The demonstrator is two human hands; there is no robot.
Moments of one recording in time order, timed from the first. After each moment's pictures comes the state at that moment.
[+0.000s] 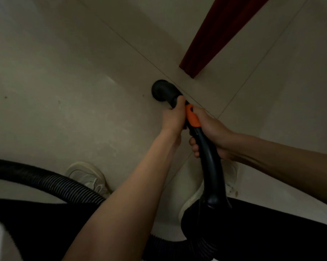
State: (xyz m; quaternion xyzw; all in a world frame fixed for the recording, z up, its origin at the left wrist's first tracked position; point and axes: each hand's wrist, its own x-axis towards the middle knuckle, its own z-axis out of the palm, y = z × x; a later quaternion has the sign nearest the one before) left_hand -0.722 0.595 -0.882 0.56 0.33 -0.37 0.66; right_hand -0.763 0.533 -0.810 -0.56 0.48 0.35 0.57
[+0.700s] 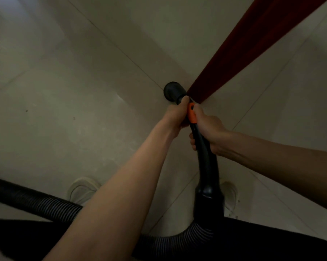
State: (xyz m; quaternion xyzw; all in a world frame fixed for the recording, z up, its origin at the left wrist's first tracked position) left_hand -0.653 0.595 -0.879 0.56 0.25 -0.41 0.67; right_hand -0.708 0.538 -0.814 -0.65 0.48 0.24 0.54
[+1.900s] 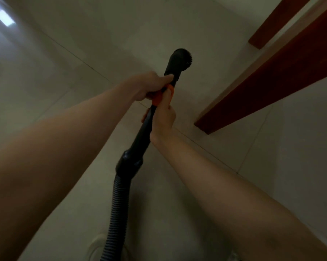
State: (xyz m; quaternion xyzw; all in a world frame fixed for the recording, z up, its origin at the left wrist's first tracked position) left_hand -0.459 0.641 -0.839 0.81 -0.05 -0.41 0.41; right_hand -0.555 0.636 -0.863 -0.45 0.46 -0.04 0.76
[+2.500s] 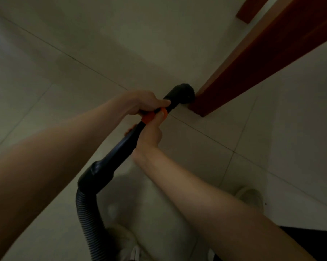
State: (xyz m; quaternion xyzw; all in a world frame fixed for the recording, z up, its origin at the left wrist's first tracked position) left_hand -0.499 0.656 -0.869 0.80 -0.13 -0.53 0.24; right_hand -0.593 0.680 -0.865 -0.24 0.57 -0.03 0.78
